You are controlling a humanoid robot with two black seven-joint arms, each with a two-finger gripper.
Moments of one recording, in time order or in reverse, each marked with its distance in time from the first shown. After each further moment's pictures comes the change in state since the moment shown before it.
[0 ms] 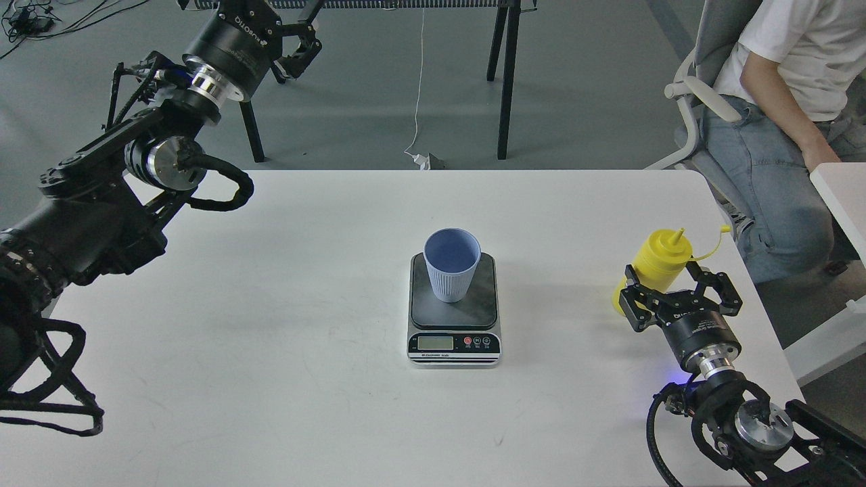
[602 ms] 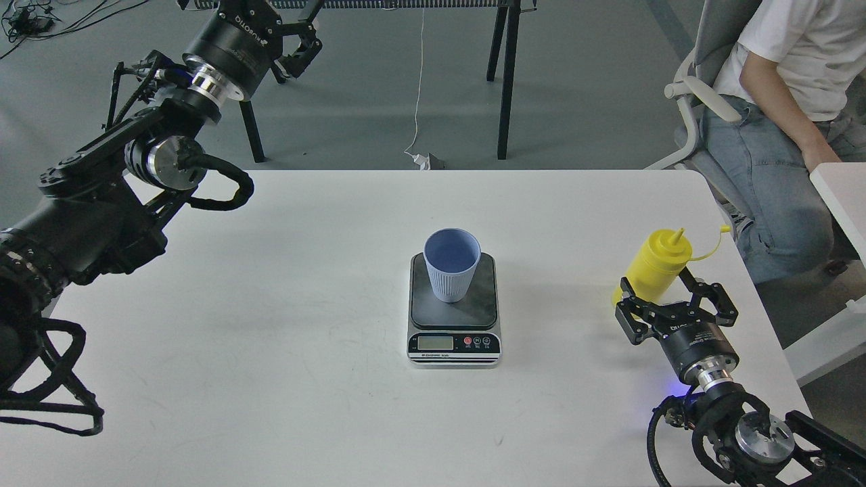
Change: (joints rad) left arm -0.001 0.000 0.000 0.000 0.000 -0.001 0.000; right arm -0.025 -0.020 -0.012 0.020 -0.015 0.000 0.001
